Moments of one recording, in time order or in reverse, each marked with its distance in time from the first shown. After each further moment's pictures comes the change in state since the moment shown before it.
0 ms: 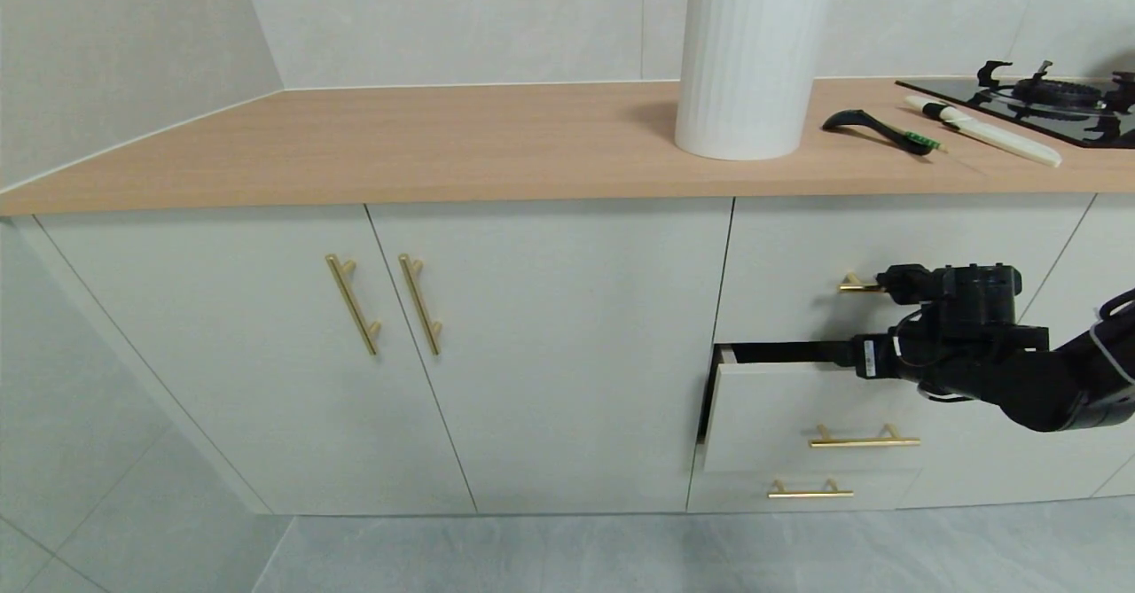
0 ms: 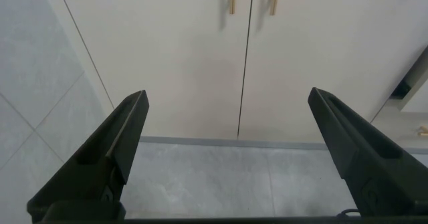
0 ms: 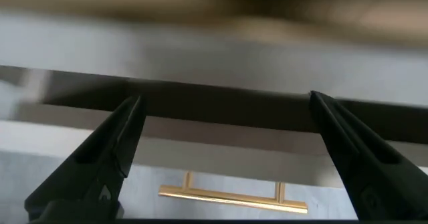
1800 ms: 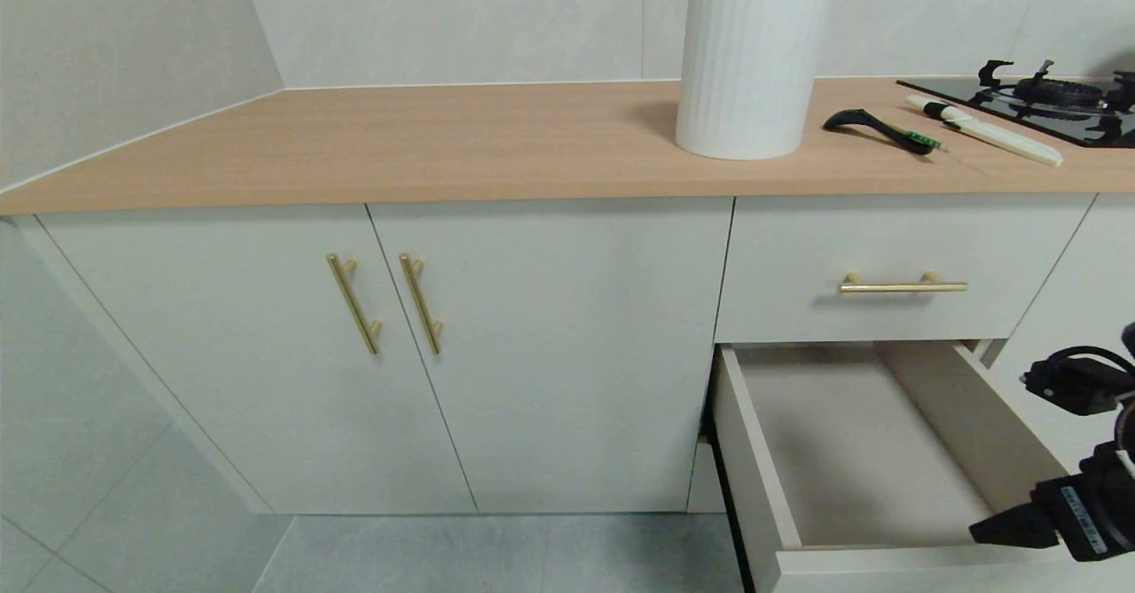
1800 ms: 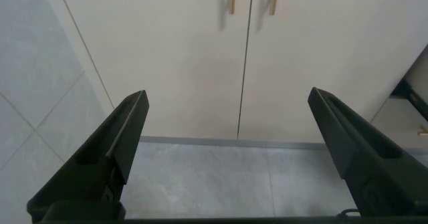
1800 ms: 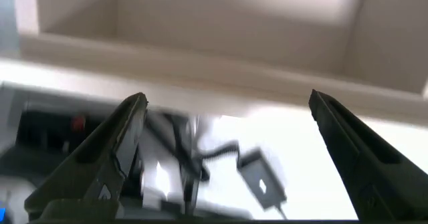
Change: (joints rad) left arm 0.000 0.000 0.000 0.000 0.000 0.000; right arm 0.001 -0.696 0.196 1.088 0.029 -0.054
